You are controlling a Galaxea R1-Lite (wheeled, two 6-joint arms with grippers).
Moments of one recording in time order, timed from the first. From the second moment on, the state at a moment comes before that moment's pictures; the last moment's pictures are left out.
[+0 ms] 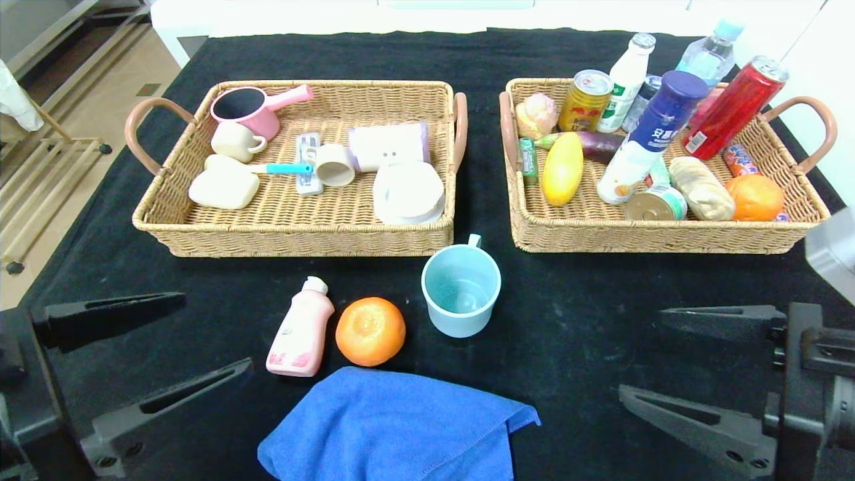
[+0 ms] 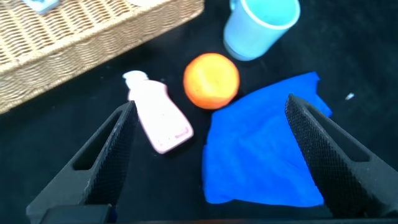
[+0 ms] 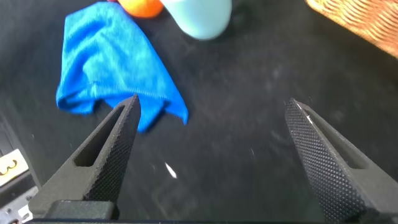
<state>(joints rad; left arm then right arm) -0.33 0.95 -0.63 -0.13 -0.26 0.14 0.65 1.18 -0.72 -0.13 0.17 -0.09</state>
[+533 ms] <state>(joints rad) -0.33 0.95 -0.66 -0.14 -0.27 0.17 0.58 1.05 -0.60 -0.21 0.22 -0.09</state>
